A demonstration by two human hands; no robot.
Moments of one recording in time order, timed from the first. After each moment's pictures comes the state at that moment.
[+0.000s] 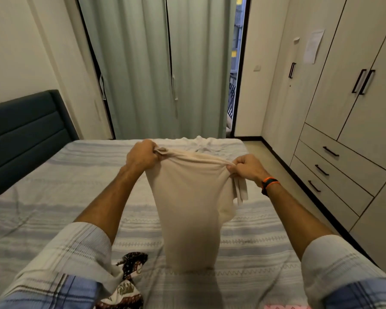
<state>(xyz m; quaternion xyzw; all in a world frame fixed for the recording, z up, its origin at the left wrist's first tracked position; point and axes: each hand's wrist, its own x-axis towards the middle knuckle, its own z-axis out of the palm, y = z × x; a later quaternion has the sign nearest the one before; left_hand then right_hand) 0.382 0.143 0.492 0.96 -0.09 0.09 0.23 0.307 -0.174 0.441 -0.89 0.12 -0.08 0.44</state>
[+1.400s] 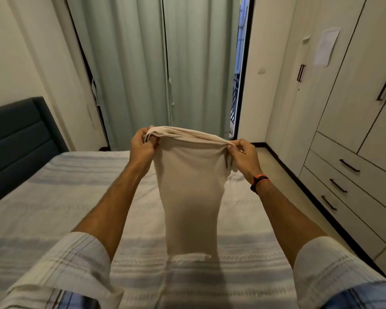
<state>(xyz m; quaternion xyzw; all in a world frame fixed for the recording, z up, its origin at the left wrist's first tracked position) 0.610 0.088 0.489 0.67 -0.10 0.14 0.72 0.513 -0.184 0.475 -0.78 0.07 -0.29 0.56</state>
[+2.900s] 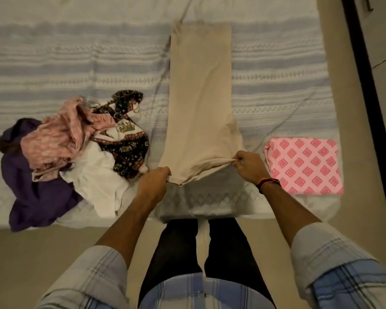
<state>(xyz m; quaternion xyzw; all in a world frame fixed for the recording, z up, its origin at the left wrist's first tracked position) 0.126 0.232 0.053 0.95 -0.15 -0.27 0.08 0.085 -0.070 0.062 -0.91 0.20 0.20 0.31</state>
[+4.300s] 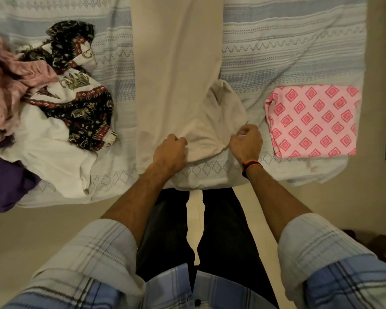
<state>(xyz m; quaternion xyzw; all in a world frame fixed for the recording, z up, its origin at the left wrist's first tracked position) 0.109 0.133 -0.023 0.89 -0.19 -0.40 0.09 0.049 -0.068 -0.033 -0.78 0.49 0.10 0.38</state>
